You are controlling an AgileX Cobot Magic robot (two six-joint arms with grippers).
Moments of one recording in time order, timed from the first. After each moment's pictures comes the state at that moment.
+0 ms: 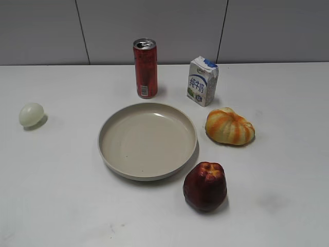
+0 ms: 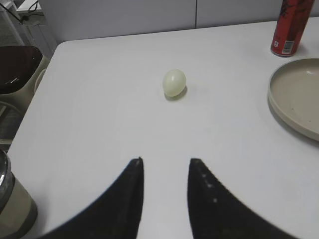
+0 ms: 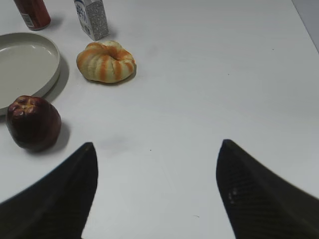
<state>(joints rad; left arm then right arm) -0.06 -0.01 -0.50 -0.02 1.04 0.12 0.02 -0.01 -0.49 0.09 1.05 -0.03</state>
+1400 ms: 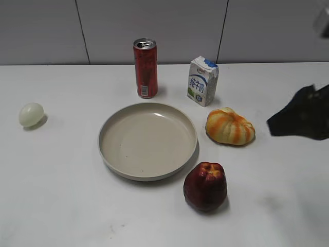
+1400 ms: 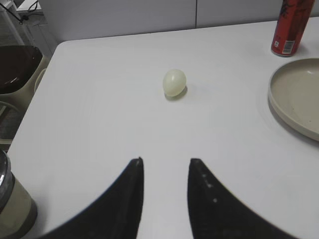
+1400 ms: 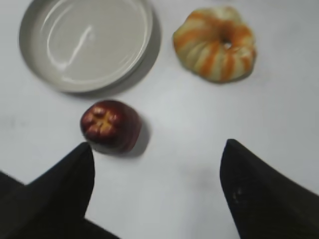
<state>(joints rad) -0.06 -0.01 -0.50 -0.02 1.04 0.12 0.29 1.17 -0.81 0.36 0.76 -0.32</state>
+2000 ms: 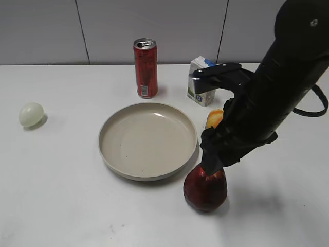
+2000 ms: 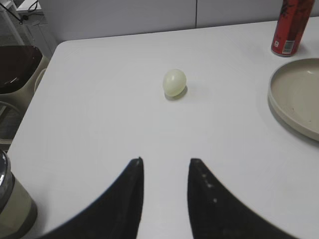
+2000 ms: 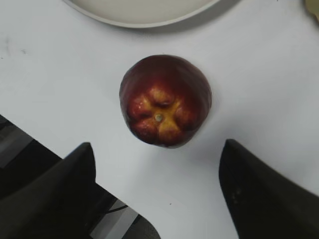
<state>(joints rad) -0.06 -0.01 -0.50 -0.02 1.04 0.12 0.58 1.65 -1.05 0.22 0.86 -0.12</state>
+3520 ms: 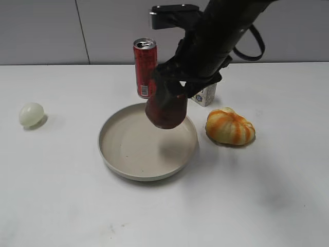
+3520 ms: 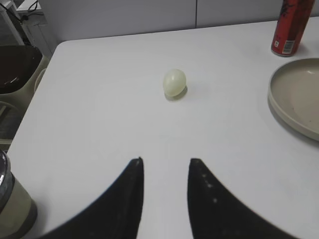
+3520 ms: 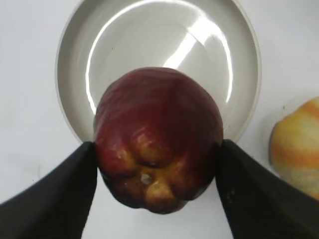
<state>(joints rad) -0.06 -0.01 -0.50 -0.02 1.04 0.12 0.59 1.91 -1.51 0.24 0.87 -0.12</state>
